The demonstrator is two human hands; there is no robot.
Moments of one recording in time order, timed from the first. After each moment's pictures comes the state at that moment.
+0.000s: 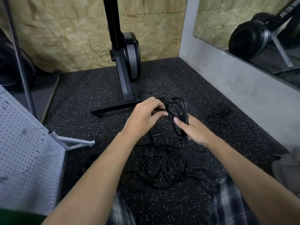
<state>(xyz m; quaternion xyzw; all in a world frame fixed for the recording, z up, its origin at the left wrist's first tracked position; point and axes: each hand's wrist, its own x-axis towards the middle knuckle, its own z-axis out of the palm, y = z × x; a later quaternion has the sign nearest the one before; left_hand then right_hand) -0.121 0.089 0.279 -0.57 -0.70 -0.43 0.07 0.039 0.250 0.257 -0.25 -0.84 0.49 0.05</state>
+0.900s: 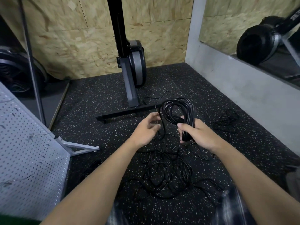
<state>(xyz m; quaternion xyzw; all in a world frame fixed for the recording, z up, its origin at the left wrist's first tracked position) -0.126 0.102 0.245 -0.35 -0.75 -0.49 -0.26 0.037 0.261 0.273 -0.18 -0.81 0.56 0.06</state>
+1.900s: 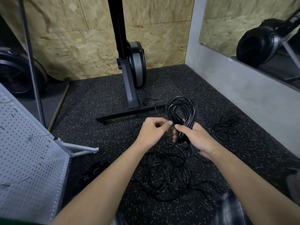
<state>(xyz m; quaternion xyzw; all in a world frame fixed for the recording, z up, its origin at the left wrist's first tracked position) -0.105 0.114 0.256 -0.35 -0.75 -0.53 -0.19 0.028 0.244 0.269 -0.25 -0.70 0.66 0.10</state>
